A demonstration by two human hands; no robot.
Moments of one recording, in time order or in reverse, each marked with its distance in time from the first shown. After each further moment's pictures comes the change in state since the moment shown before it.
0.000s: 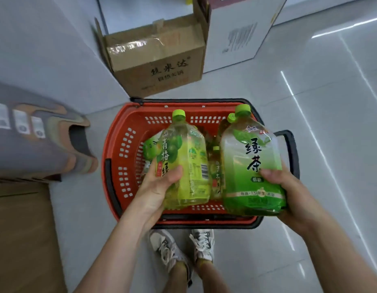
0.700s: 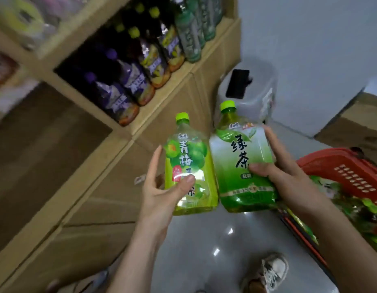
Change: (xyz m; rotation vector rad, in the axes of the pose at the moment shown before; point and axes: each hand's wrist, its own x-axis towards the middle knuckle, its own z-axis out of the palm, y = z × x) left_hand -0.407 -0.028 -0.187 -0.478 0.955 0.683; right_hand -0.153 0.056 0.405 -0.677 -0.873 -0.124
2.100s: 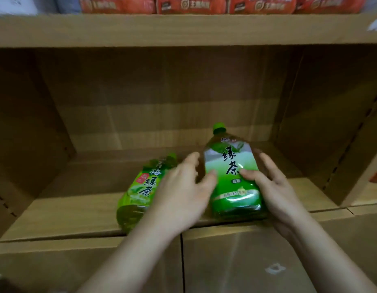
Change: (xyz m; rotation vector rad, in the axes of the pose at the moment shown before) left_hand 0.073 -0.026 -0.397 0.802 0.689 0.343; right_hand 0.177 0.183 0.459 -0.165 -0.576 -0.184
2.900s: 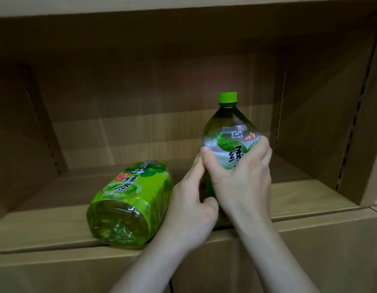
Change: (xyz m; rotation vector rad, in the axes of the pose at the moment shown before) left_hand 0.024 -0.050 0.099 -0.436 0.118 0.380; right_hand 0.019 0.037 0.046 -0.673 0.556 -0.654
